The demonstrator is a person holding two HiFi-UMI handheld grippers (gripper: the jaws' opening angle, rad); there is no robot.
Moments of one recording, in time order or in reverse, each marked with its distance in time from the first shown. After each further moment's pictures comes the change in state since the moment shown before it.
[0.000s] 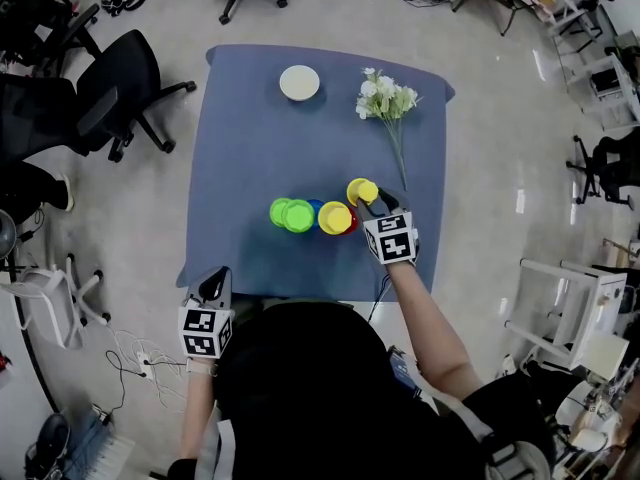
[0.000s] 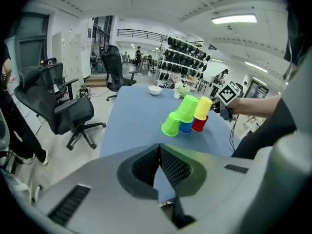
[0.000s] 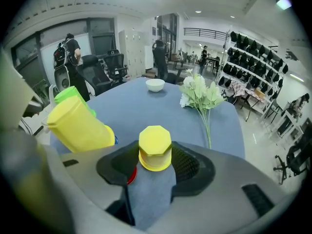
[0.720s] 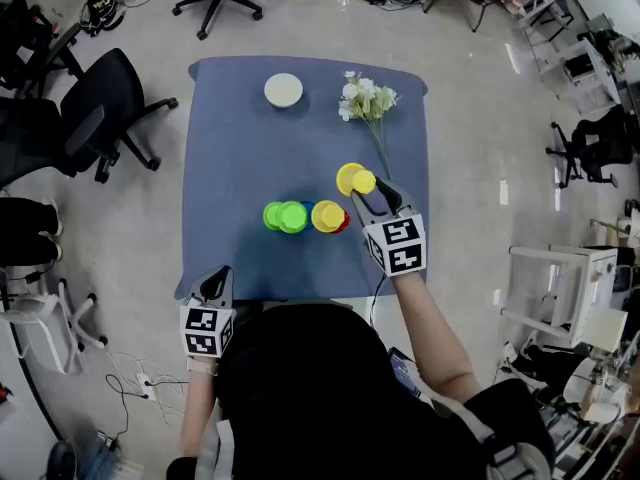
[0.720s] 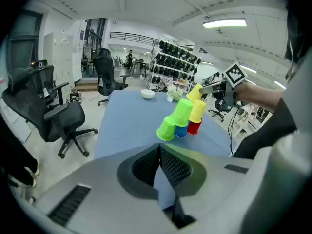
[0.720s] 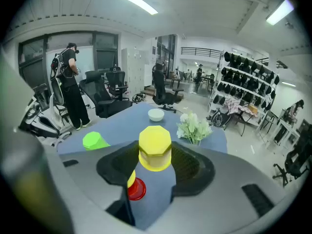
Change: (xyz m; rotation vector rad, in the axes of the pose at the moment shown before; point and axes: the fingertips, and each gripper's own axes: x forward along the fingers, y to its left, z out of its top) left arm 0.004 -0.001 0.010 0.055 -0.041 -0.091; right arm -0.089 0.021 0.082 -0.019 -0.202 -0.051
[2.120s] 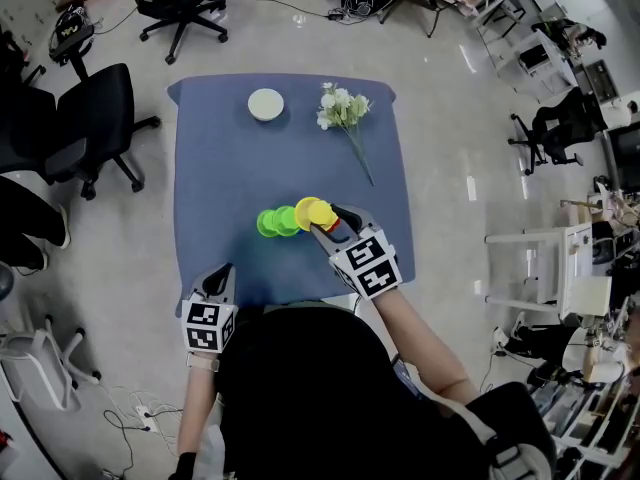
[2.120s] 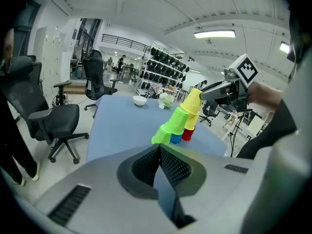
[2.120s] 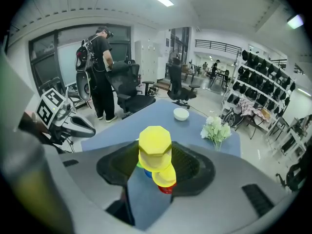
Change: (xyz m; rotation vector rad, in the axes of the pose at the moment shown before) left arm 0.006 0.009 0.020 0.033 -0.082 -0.154; right arm -0.031 0.116 0.021 -0.088 0.098 0.114
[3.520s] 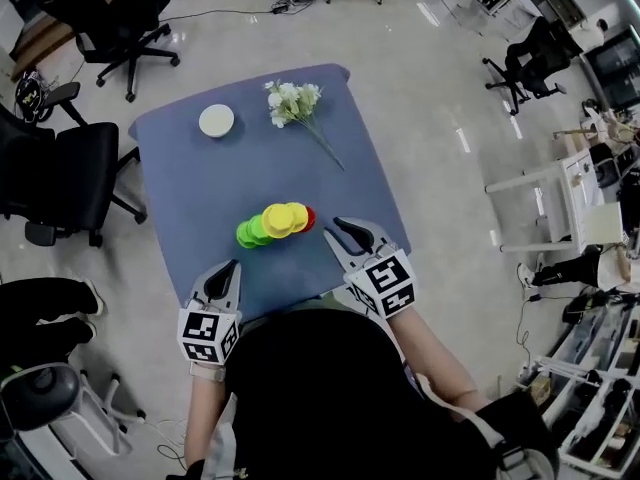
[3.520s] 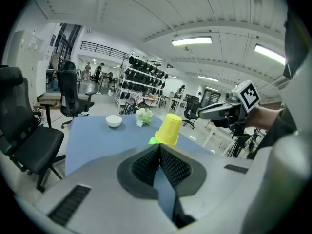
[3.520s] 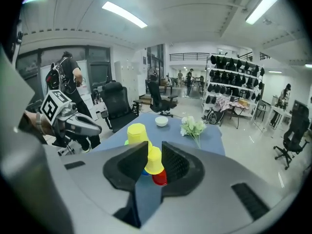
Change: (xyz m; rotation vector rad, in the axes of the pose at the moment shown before) left arm 0.010 -0.064 0.084 0.155 -0.101 -0.202; right arm -0.080 -0.027 -0.036 0.218 -0.204 -0.149
